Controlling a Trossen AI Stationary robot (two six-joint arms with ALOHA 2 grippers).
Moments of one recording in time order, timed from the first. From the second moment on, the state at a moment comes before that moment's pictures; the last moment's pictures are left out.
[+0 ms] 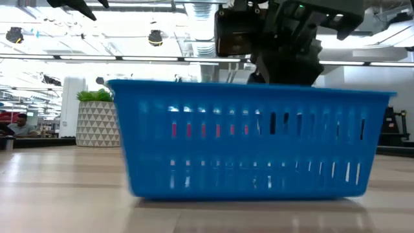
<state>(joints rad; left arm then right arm) 0.63 0.88 1.45 -1.31 -0.06 -0.44 0.34 1.97 1.40 -0.63 -0.05 0.37</state>
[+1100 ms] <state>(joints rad) 0.63 0.88 1.45 -1.31 -0.07 -0.48 -0.41 1.36 1.30 -1.13 0.38 0.76</state>
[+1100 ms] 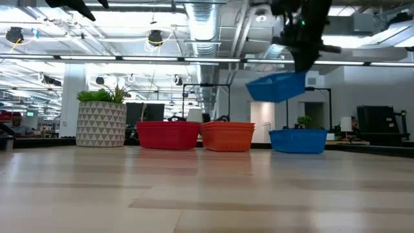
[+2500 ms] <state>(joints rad) 0.63 0.88 1.45 -1.33 -0.07 -0.49 -0.63 1.39 0.84 -0.70 0.15 0.78</state>
